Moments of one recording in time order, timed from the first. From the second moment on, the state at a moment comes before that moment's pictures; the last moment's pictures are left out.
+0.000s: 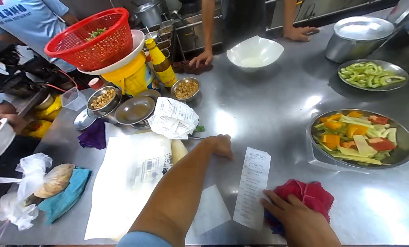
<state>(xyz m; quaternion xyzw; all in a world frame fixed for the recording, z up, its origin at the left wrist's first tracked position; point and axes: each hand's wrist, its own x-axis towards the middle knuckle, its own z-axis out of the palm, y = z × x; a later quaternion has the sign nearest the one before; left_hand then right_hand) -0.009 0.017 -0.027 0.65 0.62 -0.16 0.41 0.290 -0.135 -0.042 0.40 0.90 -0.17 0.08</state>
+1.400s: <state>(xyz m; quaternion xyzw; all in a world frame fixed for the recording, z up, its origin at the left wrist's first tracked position) -0.007 0.018 -0.024 0.65 0.62 -0.17 0.40 0.289 -0.136 -0.043 0.40 0.90 -0.15 0.07</state>
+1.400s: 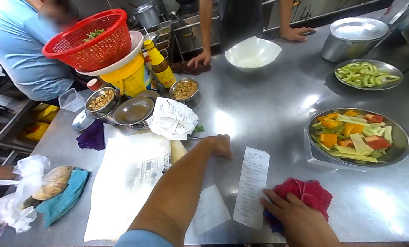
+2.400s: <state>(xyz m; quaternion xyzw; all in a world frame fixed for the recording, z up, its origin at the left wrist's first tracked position) -0.009 0.020 -0.022 0.66 0.60 -0.17 0.41 0.291 -0.136 -0.045 0.39 0.90 -0.16 0.06</state>
